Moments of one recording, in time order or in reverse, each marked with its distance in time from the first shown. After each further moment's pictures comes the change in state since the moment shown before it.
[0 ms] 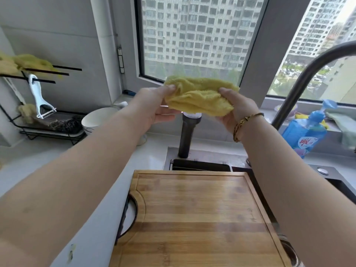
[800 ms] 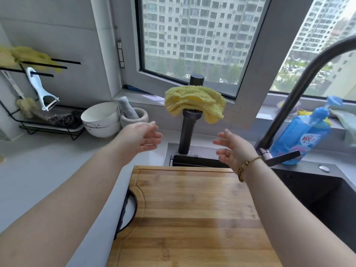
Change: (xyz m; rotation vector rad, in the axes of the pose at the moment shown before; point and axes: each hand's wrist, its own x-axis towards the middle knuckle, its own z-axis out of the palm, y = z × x) left_hand -0.019 -0.071 -0.034 0.025 0.079 -0.154; right_hand -0.020 0.058 -0.055 -0.404 0.100 0.243
